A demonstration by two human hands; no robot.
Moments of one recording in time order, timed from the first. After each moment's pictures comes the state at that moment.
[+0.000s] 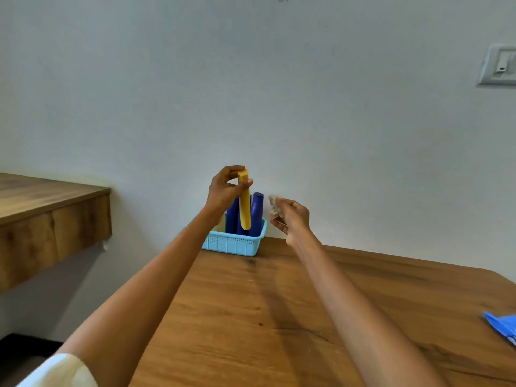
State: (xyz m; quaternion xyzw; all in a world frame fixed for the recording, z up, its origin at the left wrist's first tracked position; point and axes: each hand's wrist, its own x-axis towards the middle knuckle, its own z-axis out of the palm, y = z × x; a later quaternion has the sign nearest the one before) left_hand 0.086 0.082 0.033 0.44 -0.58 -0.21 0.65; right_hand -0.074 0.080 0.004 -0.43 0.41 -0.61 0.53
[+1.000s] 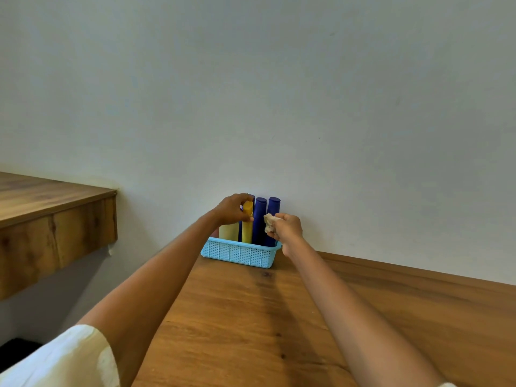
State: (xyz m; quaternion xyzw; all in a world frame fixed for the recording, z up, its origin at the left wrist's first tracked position) left_hand 0.136 0.017 0.007 0.60 -0.73 -0.09 0.32; right_hand -0.020 0.016 -0.026 -0.49 0.46 -0.55 0.50
